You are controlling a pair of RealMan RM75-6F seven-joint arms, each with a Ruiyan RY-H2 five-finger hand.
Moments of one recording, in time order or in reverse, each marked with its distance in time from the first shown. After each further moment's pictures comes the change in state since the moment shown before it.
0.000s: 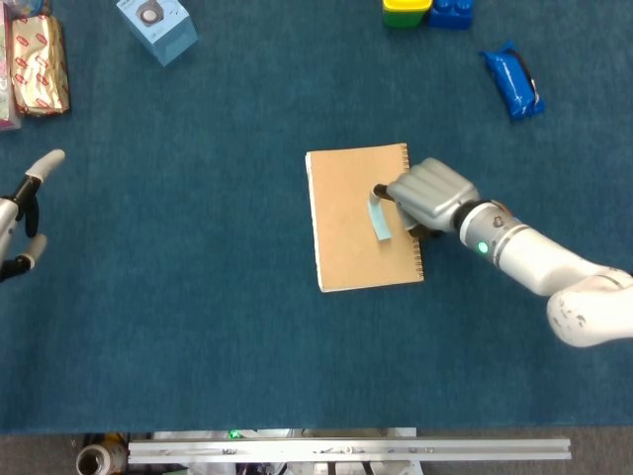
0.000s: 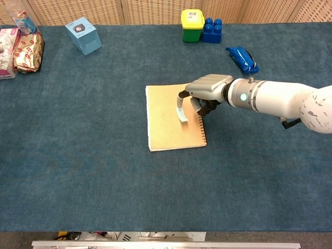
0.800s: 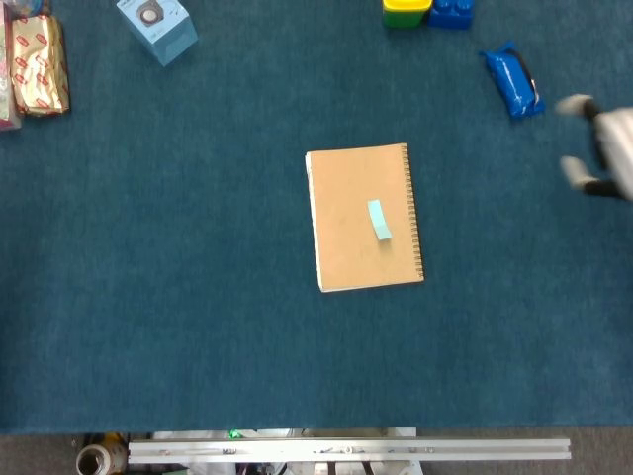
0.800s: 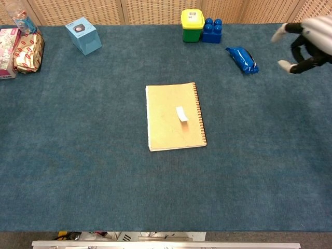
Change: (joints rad) left arm 0.099 -0.025 -0.041 0.032 -0.123 0.134 0.050; right arm -0.437 0.345 -0.032 -0.271 -0.175 0.646 0.047
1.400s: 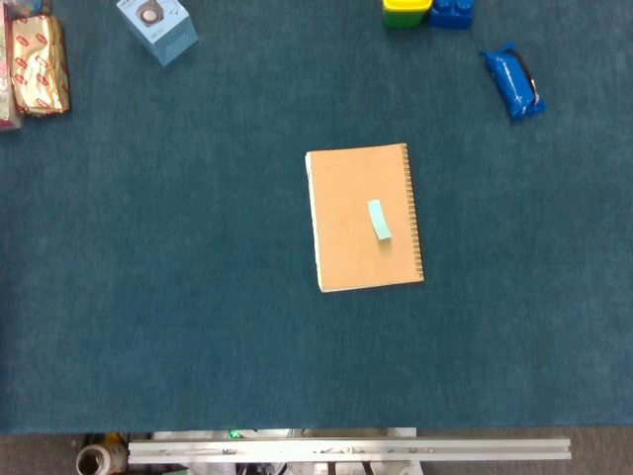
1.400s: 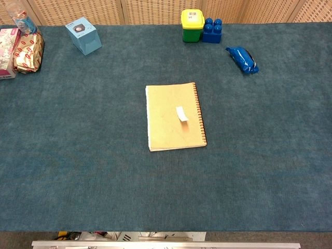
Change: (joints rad) left arm 0.139 -0.018 0.006 -0.034 0.018 0.188 0.088; right arm -0.345 0.114 -0.030 -0.030 -0.193 0.267 0.080
